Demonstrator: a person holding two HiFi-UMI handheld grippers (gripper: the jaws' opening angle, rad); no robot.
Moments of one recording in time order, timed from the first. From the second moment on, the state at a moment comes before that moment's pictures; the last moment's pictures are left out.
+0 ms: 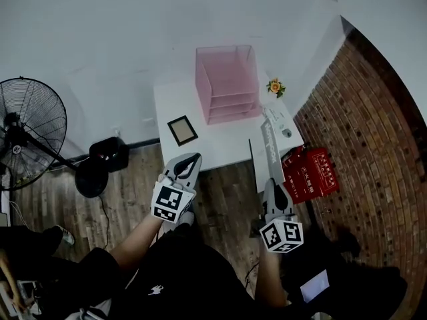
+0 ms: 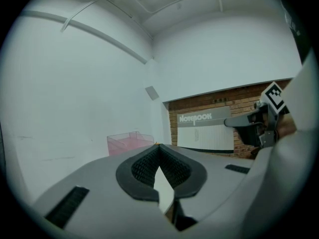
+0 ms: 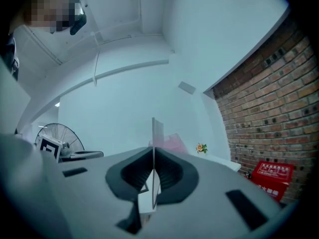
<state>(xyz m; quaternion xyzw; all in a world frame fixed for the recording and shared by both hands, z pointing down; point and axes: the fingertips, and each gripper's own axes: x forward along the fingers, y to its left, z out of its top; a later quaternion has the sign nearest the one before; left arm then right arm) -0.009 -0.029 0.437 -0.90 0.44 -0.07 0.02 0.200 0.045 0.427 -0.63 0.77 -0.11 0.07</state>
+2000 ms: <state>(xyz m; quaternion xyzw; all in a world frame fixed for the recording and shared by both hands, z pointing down) -0.033 -0.311 0.433 -0.85 0.52 -0.04 0.00 0.151 -0.308 0.410 -0.54 0.83 -0.11 0.06</state>
